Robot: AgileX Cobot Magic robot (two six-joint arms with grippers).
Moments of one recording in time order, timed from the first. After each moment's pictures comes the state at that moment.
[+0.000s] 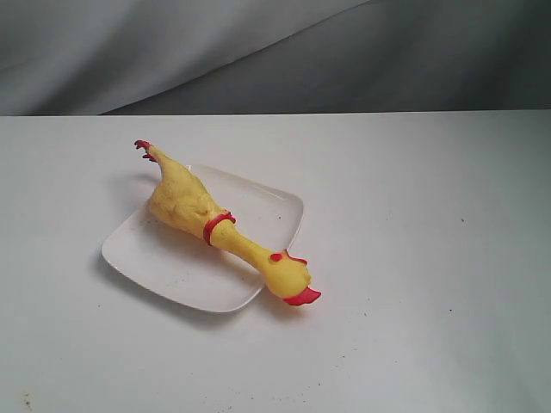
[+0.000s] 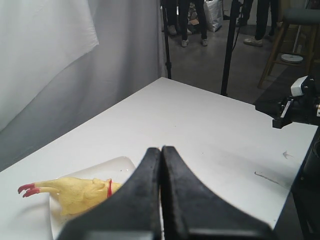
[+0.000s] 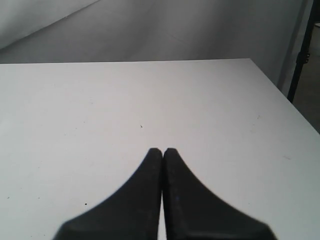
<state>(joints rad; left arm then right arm) -1.02 0.43 -1.28 0.25 1.22 -0.12 -0.07 0.00 0.00 0.02 0.34 -0.02</state>
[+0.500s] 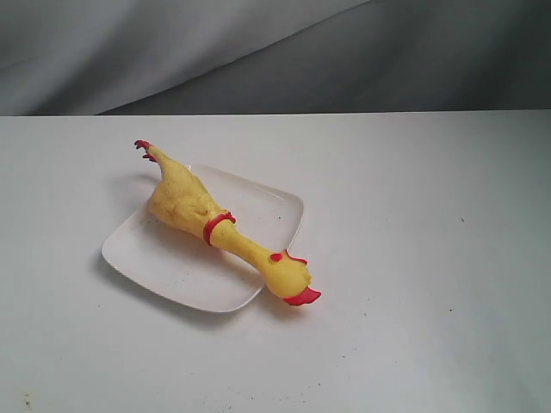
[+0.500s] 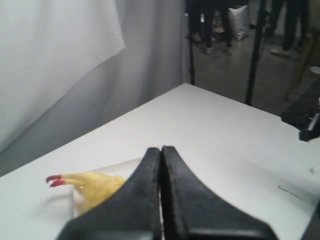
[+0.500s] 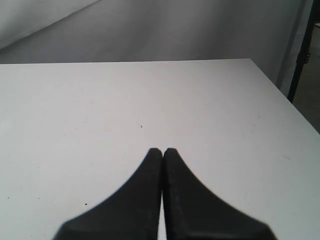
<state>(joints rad) -0.88 0.39 -1.29 0.25 1.22 -0.12 -0.07 0.00 0.00 0.02 0.34 -0.02</state>
